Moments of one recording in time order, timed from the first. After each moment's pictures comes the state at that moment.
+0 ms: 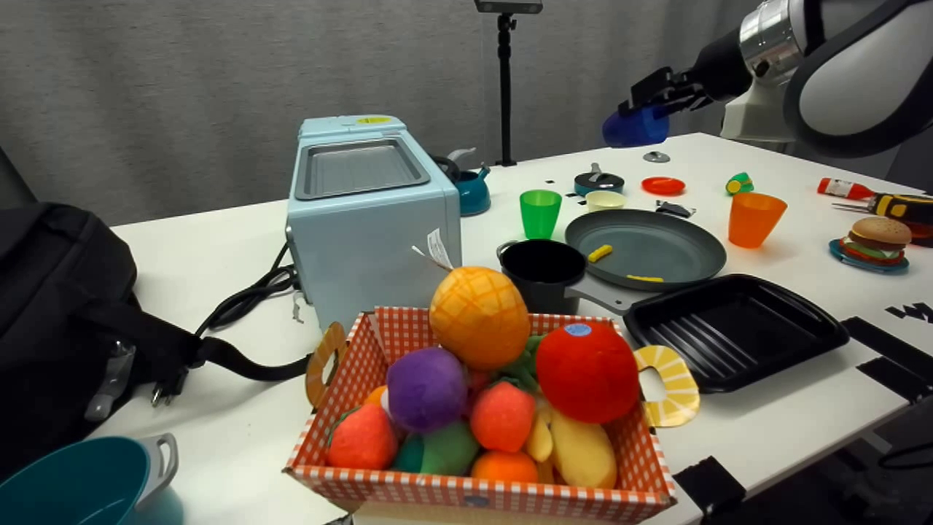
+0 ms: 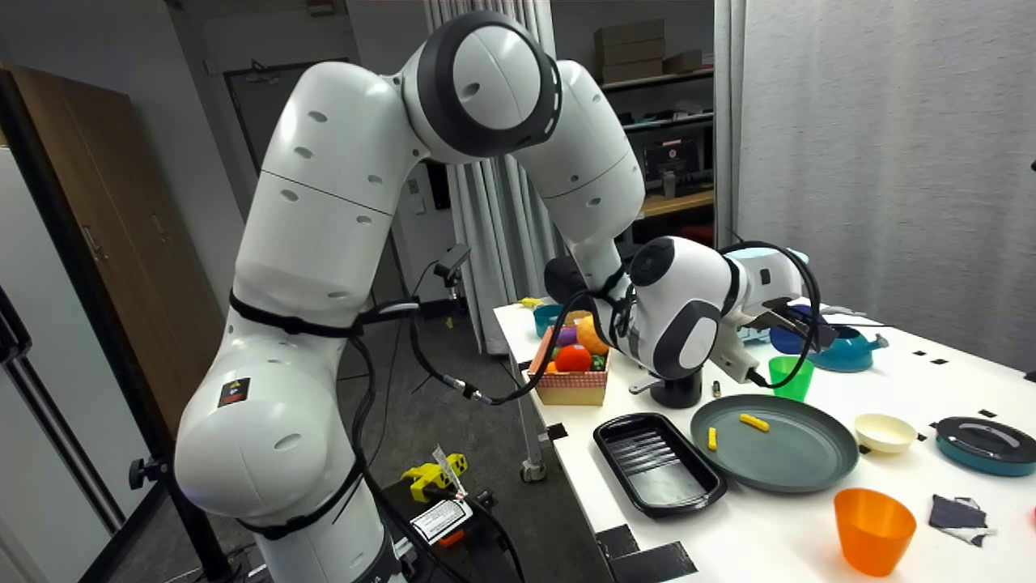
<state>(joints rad) -0.10 0.53 0.00 -2.19 0.03 3.78 0.18</state>
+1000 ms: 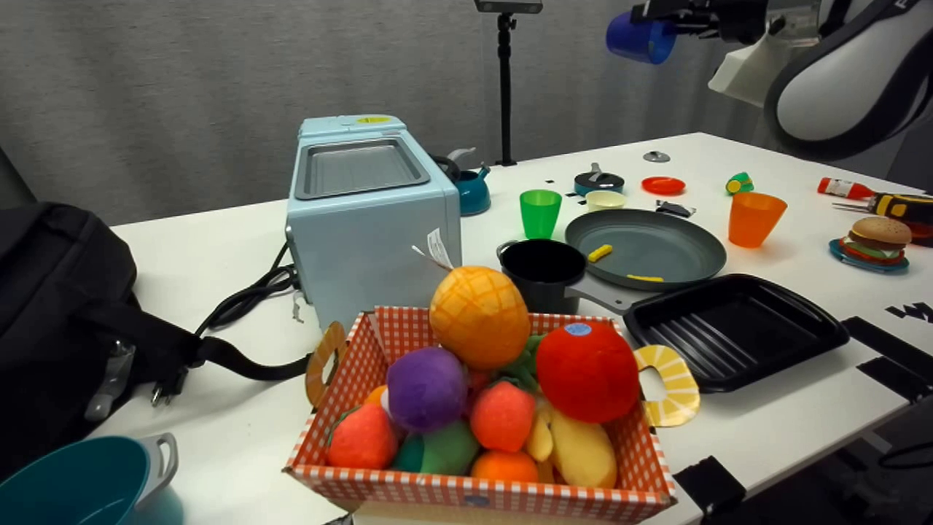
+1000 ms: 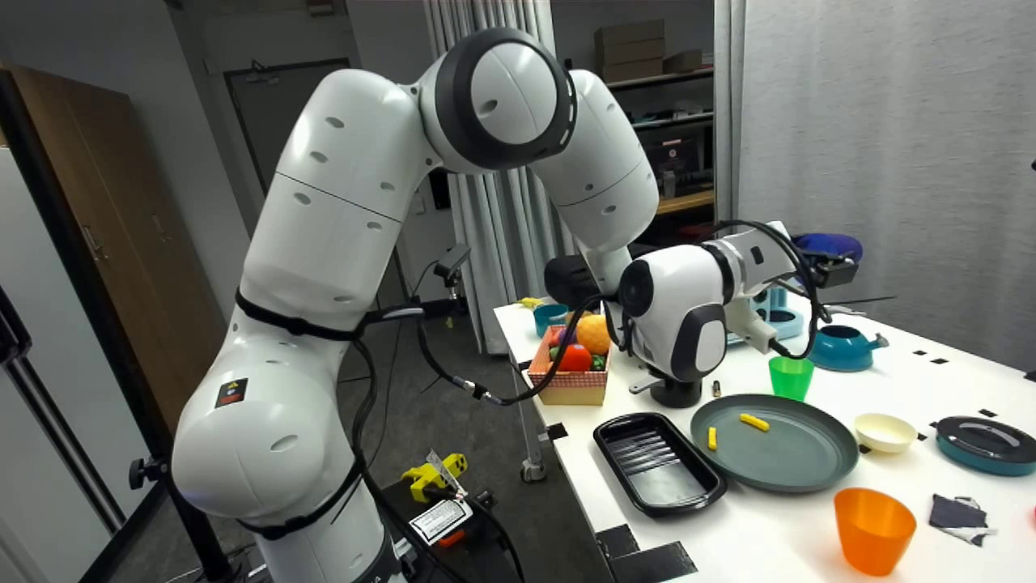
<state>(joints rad) -0.11 0.59 0.00 -2.11 0.02 4.21 0.24</state>
